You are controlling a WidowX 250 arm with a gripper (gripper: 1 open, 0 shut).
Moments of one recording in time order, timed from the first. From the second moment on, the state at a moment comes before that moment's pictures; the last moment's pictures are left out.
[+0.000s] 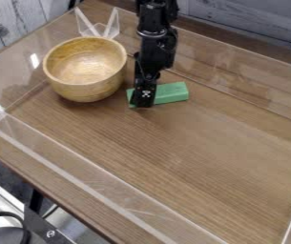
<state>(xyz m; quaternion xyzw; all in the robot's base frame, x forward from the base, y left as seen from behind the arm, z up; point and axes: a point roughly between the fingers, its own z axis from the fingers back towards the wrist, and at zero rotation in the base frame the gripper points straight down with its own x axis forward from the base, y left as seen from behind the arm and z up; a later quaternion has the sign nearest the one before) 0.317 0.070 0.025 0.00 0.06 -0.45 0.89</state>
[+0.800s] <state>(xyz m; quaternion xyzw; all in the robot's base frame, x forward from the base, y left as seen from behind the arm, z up) 0.324 0.059 0.023 -0.04 0.04 -0.48 0.88</state>
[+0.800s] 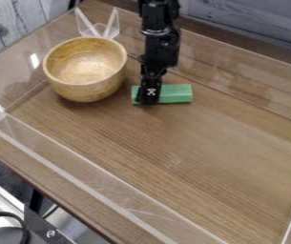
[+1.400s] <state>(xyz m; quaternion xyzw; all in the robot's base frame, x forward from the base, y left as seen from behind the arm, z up) 0.336 0.064 0.020 -0.01 0.02 -0.47 0.88</state>
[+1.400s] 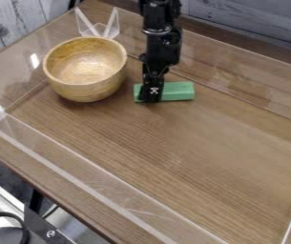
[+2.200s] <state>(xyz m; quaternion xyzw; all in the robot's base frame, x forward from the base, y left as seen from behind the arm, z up) 0.339 0.069 0.019 -0.02 0.01 -0.49 0.87</state>
